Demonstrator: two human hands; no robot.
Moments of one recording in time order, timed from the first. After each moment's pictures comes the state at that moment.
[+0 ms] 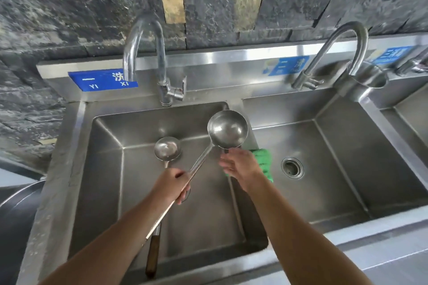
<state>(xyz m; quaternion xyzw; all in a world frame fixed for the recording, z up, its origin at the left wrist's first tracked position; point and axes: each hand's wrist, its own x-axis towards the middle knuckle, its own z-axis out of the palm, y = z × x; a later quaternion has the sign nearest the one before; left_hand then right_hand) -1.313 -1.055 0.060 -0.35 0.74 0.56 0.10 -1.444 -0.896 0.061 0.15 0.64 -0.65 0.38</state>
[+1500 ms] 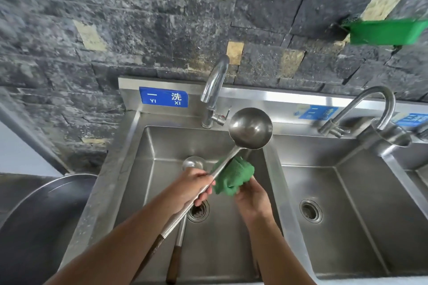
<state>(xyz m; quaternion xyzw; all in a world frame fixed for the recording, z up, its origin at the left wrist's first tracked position) -1.267 -1.099 0.135 -0.26 0.66 0.70 0.06 -1.367 -0.944 0.076 0.15 0.37 -0.85 0.34</state>
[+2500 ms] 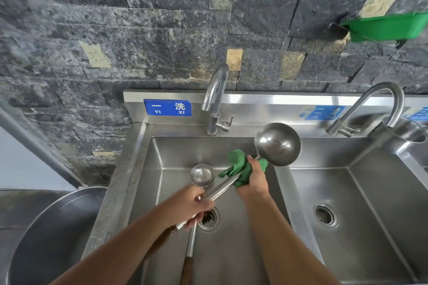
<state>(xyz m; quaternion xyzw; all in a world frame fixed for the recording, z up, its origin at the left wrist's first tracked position) -1.238 -1.124 0.136 -0.17 0.80 0.56 0.17 -1.401 -0.993 0.105 0.23 0.41 -0.82 0.32</state>
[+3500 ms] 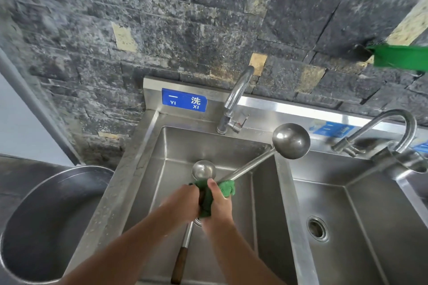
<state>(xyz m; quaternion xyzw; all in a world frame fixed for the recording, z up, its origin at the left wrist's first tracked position) -1.221 -1.126 0.104 -0.27 0.90 0.31 0.13 -1.276 -1.036 0.091 0.18 0.47 -0.78 0.37</state>
